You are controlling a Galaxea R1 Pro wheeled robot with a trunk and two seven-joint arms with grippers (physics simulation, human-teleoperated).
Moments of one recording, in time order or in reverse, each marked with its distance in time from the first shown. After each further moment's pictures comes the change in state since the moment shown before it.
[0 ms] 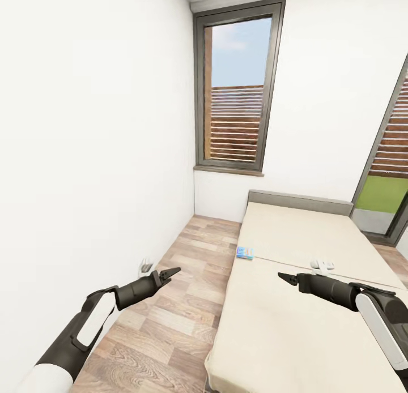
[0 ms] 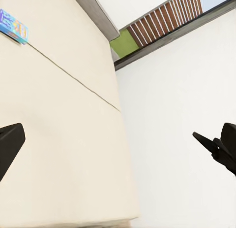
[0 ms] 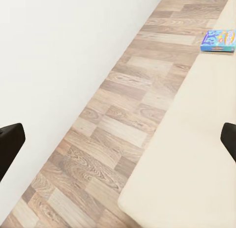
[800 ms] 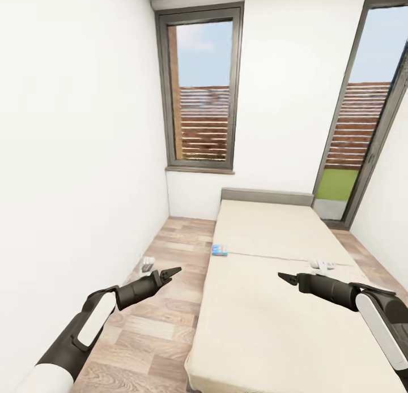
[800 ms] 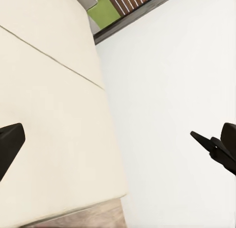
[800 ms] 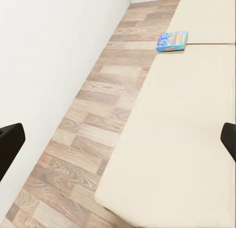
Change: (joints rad) left arm 0.000 -0.002 -0.003 -0.002 -0.002 -0.003 -0.009; right arm 0.000 0.000 0.000 0.000 0.000 0.000 0.000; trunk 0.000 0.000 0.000
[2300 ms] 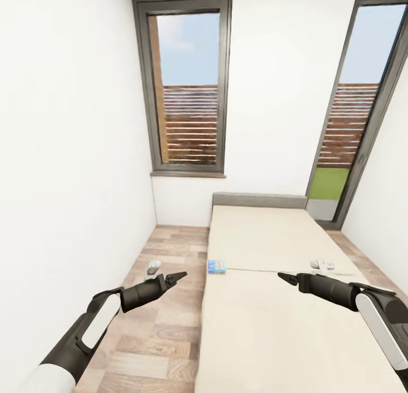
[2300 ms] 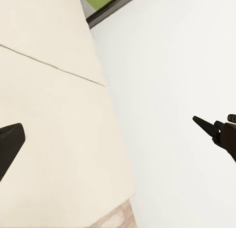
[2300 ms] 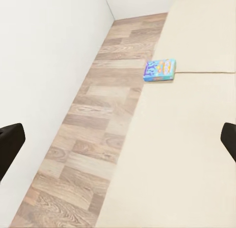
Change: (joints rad) left arm 0.000 0.000 -0.059 0.000 -0.002 -0.003 0.001; right arm 0.000 0.000 0.000 0.001 0.000 -0.002 0.004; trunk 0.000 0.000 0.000
